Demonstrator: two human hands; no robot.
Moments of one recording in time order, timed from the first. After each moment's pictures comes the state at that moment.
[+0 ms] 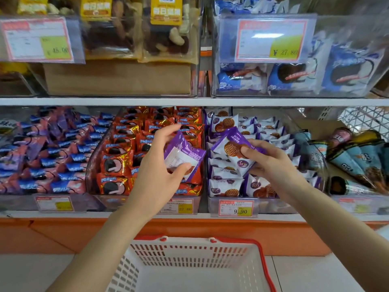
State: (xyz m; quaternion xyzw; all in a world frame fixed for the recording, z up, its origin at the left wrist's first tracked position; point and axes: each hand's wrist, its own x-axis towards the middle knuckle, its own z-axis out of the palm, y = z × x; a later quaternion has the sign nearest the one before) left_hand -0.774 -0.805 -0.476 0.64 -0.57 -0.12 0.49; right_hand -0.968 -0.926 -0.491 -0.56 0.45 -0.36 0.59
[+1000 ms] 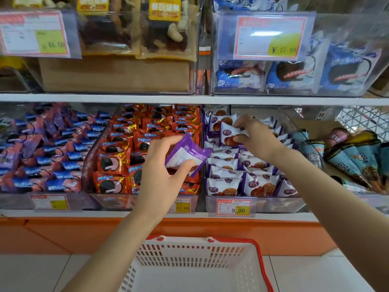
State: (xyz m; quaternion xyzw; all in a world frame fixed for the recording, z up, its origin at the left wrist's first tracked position) left_hand -0.785 -0.809 -0.493 0.65 -0.54 -0.10 0.53; right_hand -0.942 -0.997 -0.485 -0.85 0.45 -0.19 0.18
